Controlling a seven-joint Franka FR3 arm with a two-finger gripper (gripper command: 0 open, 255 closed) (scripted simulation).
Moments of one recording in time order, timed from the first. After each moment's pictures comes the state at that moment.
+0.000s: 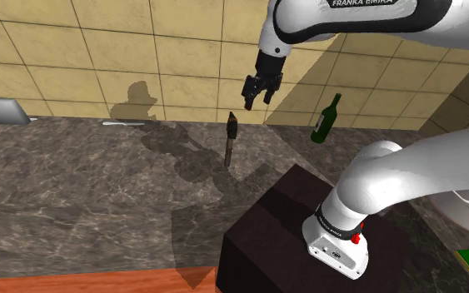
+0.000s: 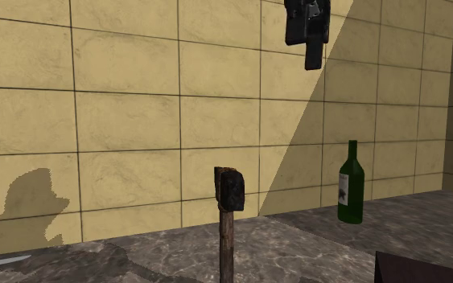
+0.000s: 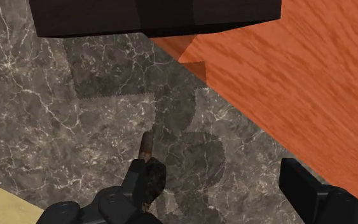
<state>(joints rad) -0.05 -0.65 0.05 -2.46 0.11 1.84 0.02</state>
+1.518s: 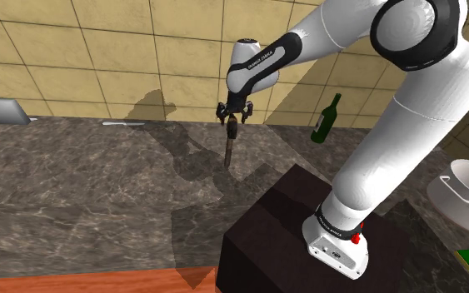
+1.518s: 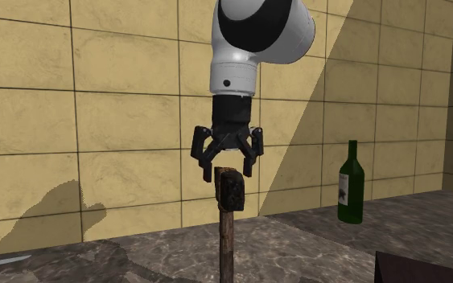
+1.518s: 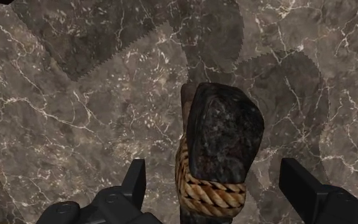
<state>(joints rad) -0.20 0.03 0.09 -2.34 -0.02 2.43 0.43</state>
